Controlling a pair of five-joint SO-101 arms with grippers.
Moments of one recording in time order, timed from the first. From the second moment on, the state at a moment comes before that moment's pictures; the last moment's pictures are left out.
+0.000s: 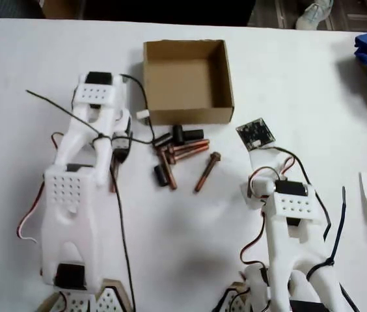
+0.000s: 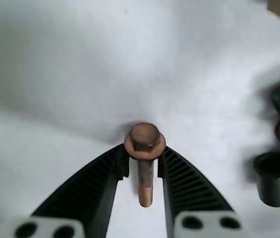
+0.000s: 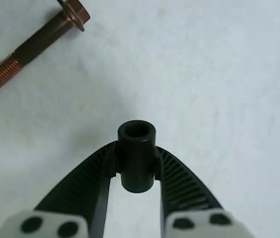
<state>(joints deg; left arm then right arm) -3.1 50.9 -39.2 101.2 4.4 1.4 -32.5 62.7 45.2 29.6</state>
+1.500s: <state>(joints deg) -3.3 -14.4 22.7 67.4 4.4 1.4 -32.5 63.2 45.2 29.6</state>
